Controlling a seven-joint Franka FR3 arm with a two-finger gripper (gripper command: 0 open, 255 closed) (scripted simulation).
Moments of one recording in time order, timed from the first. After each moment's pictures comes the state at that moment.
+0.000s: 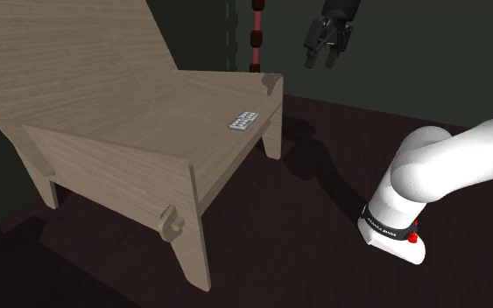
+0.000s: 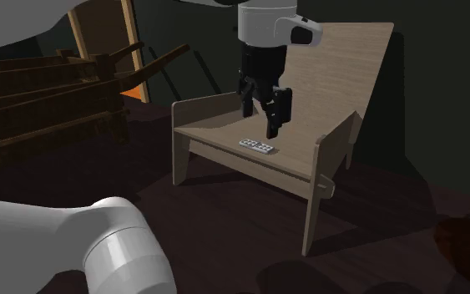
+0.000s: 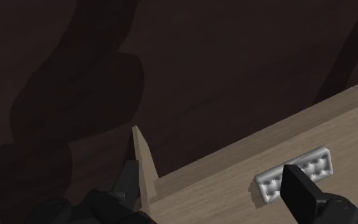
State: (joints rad) arm -0.02 -0.83 -0.05 -2.27 0.08 1.53 0.15
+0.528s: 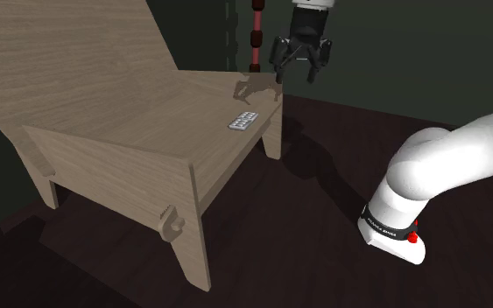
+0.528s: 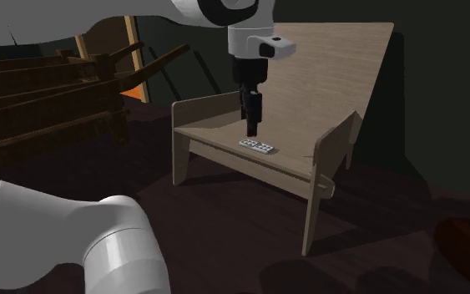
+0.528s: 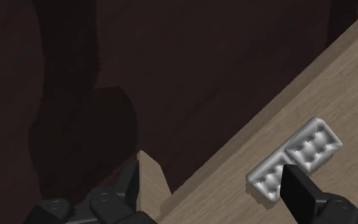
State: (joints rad) arm -0.11 -0.73 0.18 -2.26 0.16 1.59 0.59
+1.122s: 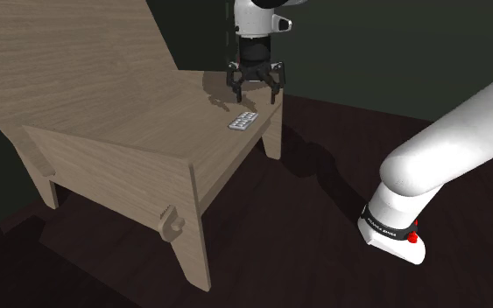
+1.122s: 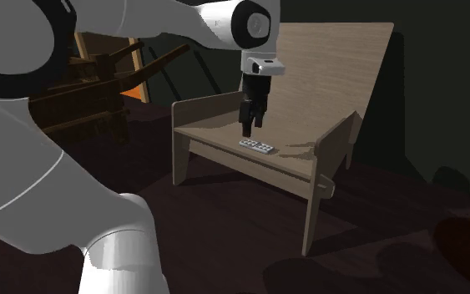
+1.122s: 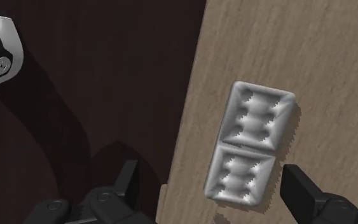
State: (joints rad) arm -0.27 -0.40 0.48 -2.10 0.17 1.65 1.27
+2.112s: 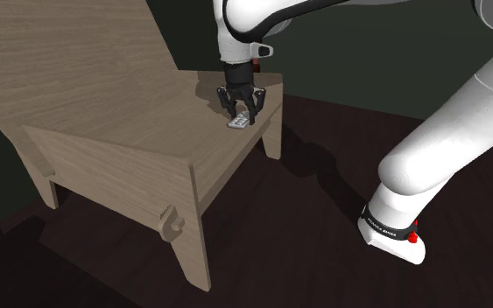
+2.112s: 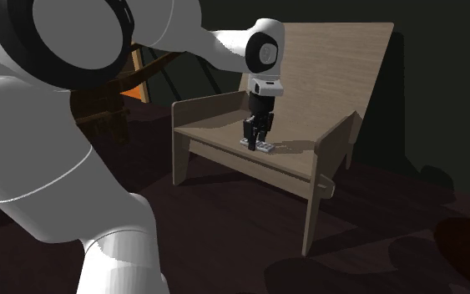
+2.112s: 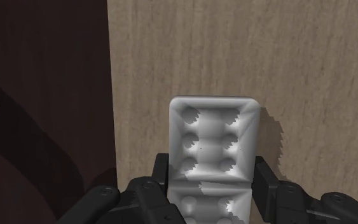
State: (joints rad) arm -0.32 -0.25 0.57 -2.10 0.13 1.77 1.51
